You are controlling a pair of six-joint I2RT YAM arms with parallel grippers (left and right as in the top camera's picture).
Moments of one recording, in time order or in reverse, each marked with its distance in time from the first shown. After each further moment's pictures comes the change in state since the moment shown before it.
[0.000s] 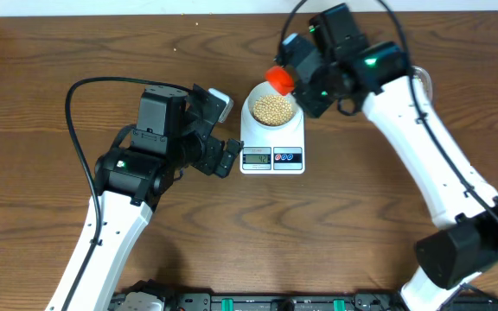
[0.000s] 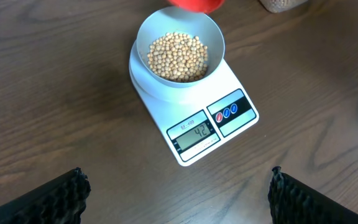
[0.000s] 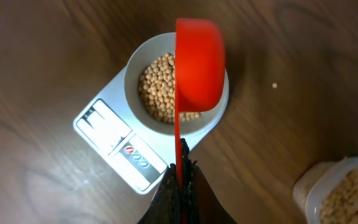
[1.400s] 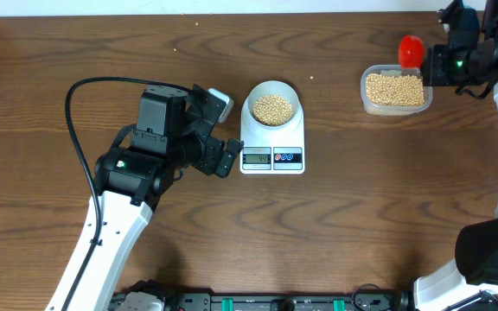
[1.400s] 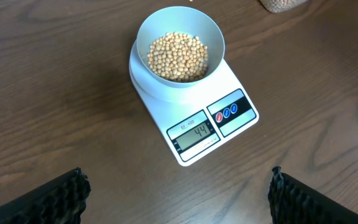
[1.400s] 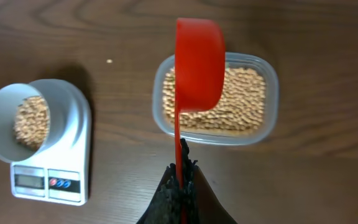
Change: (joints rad) left arm 0.000 0.000 0.000 0.000 0.000 0.000; right arm -0.558 -0.056 0.006 -0.055 -0.068 0.235
